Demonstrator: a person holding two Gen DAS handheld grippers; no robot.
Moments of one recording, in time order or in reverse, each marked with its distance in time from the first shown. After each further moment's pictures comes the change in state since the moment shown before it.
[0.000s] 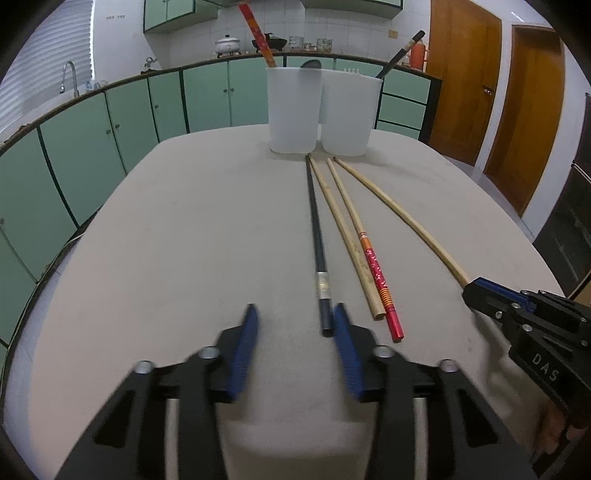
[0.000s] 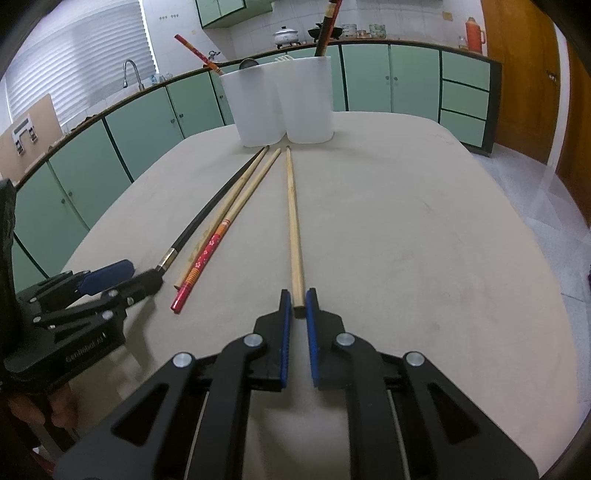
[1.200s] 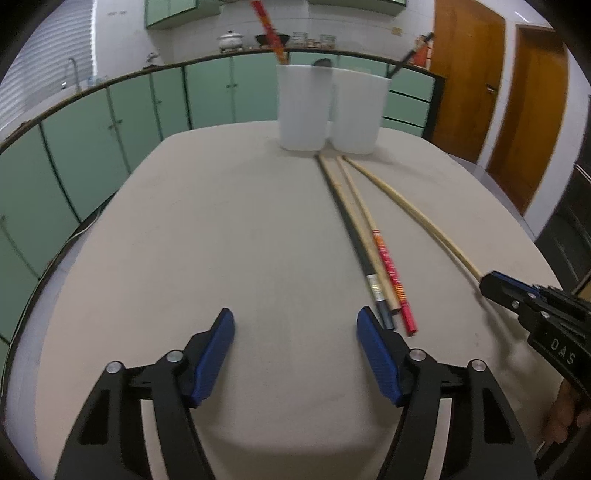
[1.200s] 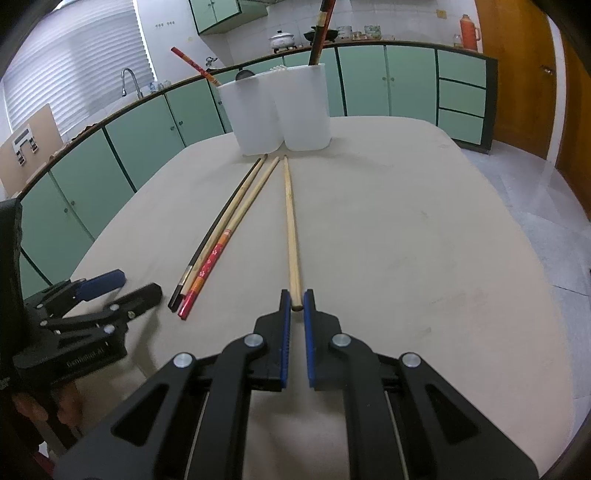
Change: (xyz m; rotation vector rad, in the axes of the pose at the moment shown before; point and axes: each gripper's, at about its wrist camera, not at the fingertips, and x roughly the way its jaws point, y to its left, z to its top) left arm -0.004 0.015 0.001 -0.022 0.022 0.016; right arm -0.006 -0.005 0.003 0.034 -0.010 0.021
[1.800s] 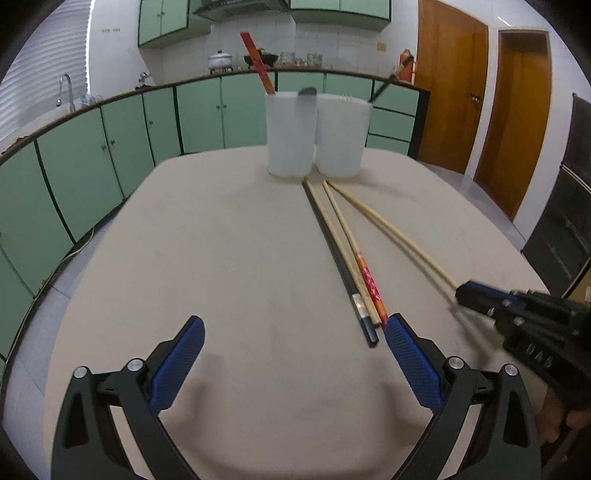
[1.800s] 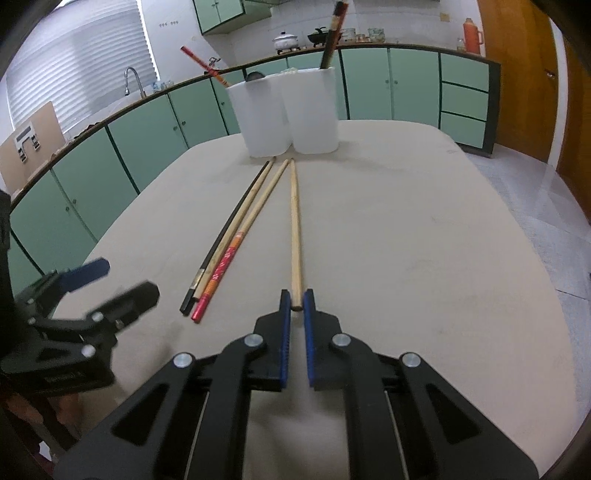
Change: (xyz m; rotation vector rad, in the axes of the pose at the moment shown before) left arm -0.012 -0.007 0.004 0.053 -0.073 -0.041; right arm -0.003 0.009 0.003 -0.006 -0.014 -0.006
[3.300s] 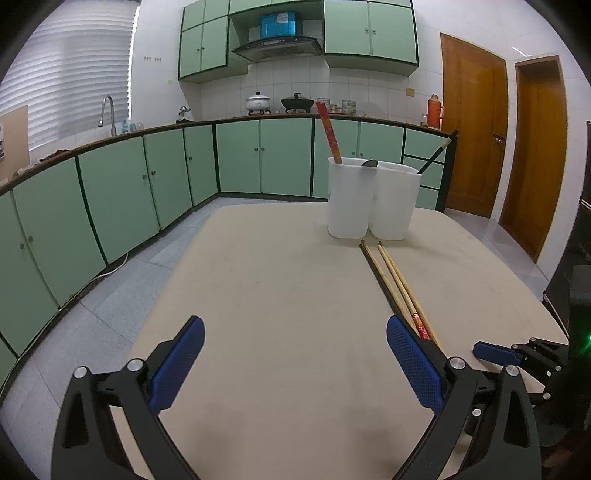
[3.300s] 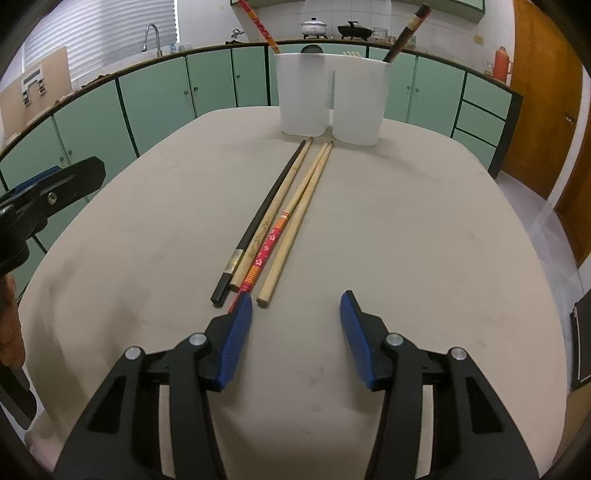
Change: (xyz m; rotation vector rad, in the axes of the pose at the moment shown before) left arm -0.041 0.053 0.015 -0.061 -0.195 0.116; right arm 0.027 0.054 -0.002 -0.172 0.063 -0.073
